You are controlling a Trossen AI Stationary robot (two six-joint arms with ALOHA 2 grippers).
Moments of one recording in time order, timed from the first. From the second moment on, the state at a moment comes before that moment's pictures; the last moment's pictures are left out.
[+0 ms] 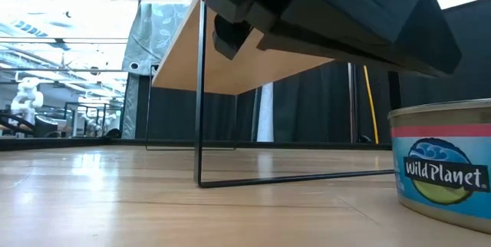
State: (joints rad) left arm -0.66 2.31 1.65 -0.01 -0.70 -0.43; right arm 0.99 1.75 0.83 0.06 0.71 0.95
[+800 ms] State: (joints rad) left arm -0.66 2.29 1.65 0.00 -0.70 -0.43; right arm 0.98 1.77 0.83 0.02 0.68 0.98
